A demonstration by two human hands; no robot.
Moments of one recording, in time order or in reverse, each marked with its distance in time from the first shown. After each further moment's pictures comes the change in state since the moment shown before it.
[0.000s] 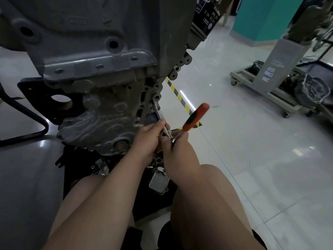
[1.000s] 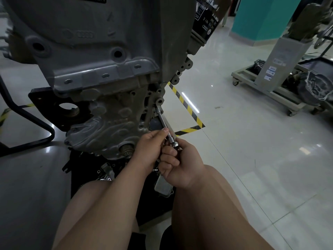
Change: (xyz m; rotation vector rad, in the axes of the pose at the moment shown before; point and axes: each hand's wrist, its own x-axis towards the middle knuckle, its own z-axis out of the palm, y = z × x) left_hand -0.002 -0.012 -0.015 0.068 -0.011 0.030; right_hand 0.004 -0.007 0.001 1.562 -0.511 0.624
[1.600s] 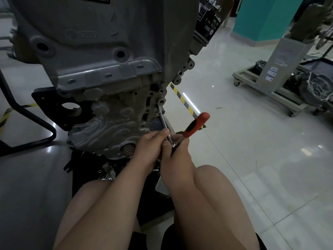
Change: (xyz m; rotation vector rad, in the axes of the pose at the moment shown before) left_hand 0.001 0.000 -0.008 0.027 -0.099 0.018; right_hand 0.010 0.034 -0.007 -1.258 0.510 -0.766
